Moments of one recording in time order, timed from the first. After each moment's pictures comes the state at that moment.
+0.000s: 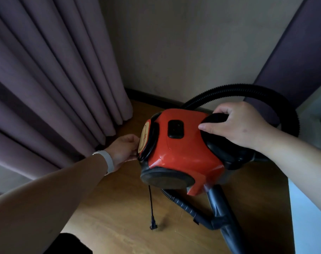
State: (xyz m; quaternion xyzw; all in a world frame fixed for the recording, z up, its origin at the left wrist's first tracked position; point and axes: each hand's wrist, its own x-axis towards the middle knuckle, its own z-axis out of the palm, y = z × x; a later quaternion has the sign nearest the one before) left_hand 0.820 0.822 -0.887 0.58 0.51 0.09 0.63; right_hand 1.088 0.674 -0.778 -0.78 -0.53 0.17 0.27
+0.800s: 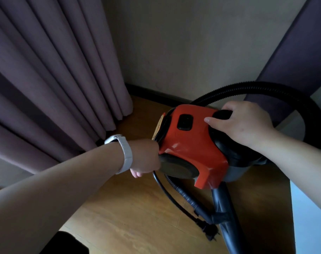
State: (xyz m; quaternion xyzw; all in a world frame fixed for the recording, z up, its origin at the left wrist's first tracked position) left_hand 0.861 0.774 -0.828 0.85 0.40 -0.25 0.24; right_hand 1.085 0.674 -0.793 -0.85 -0.48 0.07 0.20
